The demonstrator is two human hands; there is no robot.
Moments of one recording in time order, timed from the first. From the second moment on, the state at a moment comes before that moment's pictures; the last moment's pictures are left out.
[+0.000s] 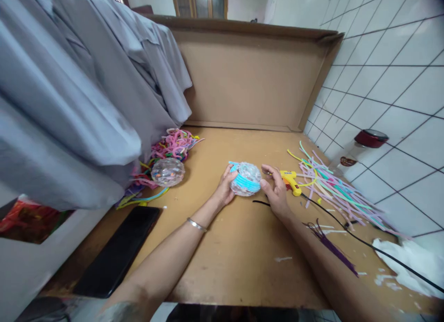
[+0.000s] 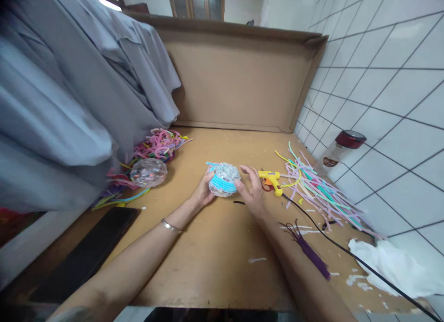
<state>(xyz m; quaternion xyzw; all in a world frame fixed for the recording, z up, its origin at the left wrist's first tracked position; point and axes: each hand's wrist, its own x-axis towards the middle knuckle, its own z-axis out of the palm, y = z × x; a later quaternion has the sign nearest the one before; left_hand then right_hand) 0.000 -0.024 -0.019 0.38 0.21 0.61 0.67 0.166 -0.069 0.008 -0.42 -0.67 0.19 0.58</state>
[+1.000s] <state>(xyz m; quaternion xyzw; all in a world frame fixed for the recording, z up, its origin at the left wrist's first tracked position) -0.005 -0.029 0.002 0.16 0.17 0.54 0.81 0.139 -0.075 -0.008 -0.44 -0.69 0.10 0.56</state>
